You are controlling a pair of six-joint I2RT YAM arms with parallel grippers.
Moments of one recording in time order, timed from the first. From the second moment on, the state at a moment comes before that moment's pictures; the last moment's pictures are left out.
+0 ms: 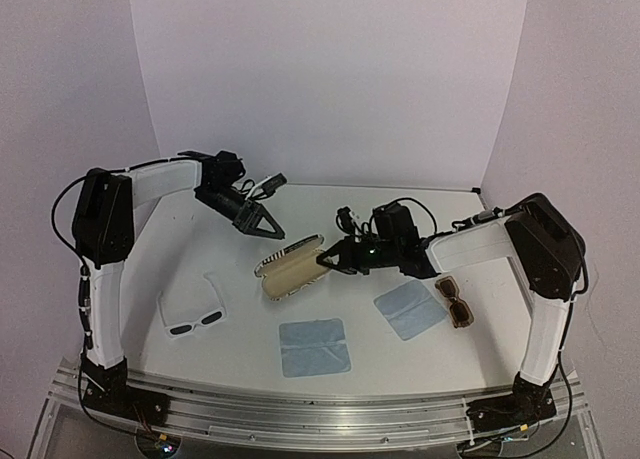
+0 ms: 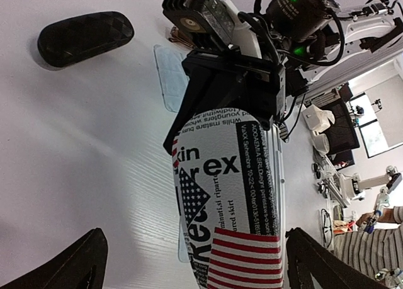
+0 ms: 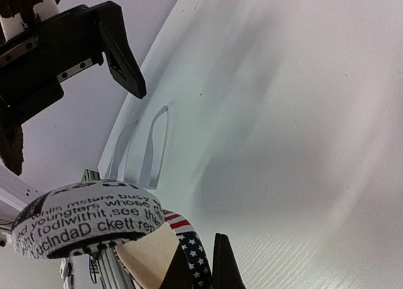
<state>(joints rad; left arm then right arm) -0.43 2.12 1.79 -0.97 1.13 0.48 0.71 1.95 1.10 0.36 -0.52 0.69</state>
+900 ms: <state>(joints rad) -0.42 1.92 1.51 -0.58 0.74 0.27 0.71 2.19 1.23 0.33 -0.13 1.04</state>
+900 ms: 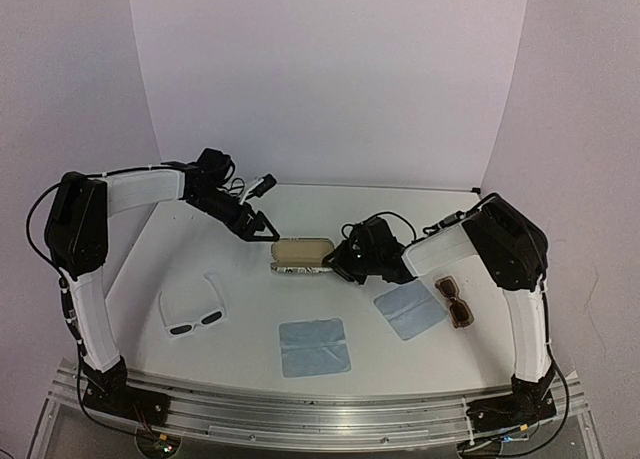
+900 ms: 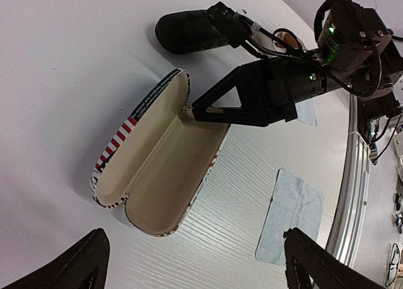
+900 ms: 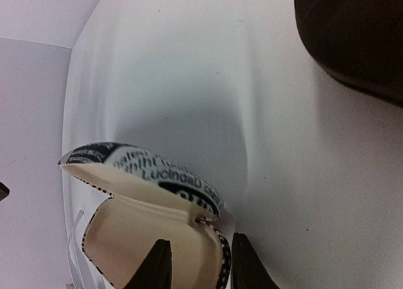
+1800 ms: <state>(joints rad) -0.43 1.90 1.44 -0.60 0.79 0.33 0.74 1.95 1.22 0.09 -0.08 0.63</state>
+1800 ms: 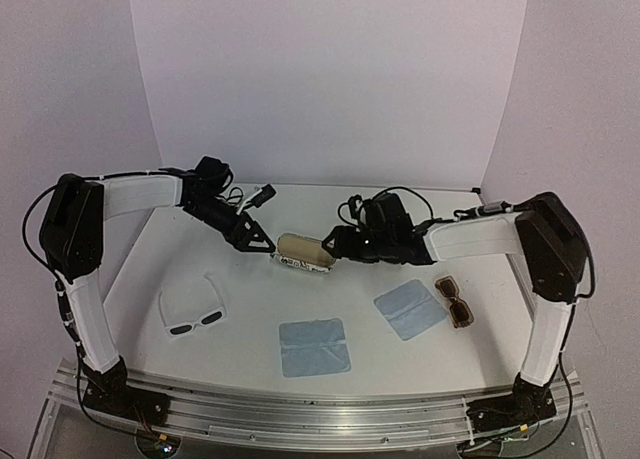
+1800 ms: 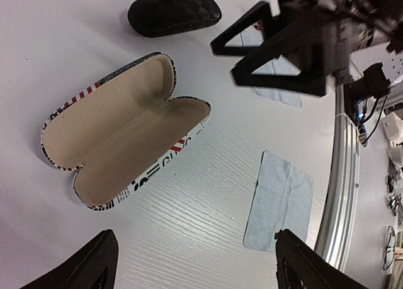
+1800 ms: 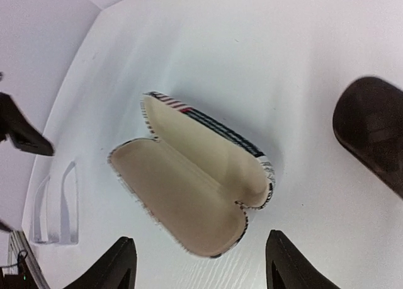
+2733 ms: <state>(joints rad) -0.86 1.70 0.96 -0.38 0.26 -0.01 0.99 1.88 1.09 -0.27 0.04 0.12</state>
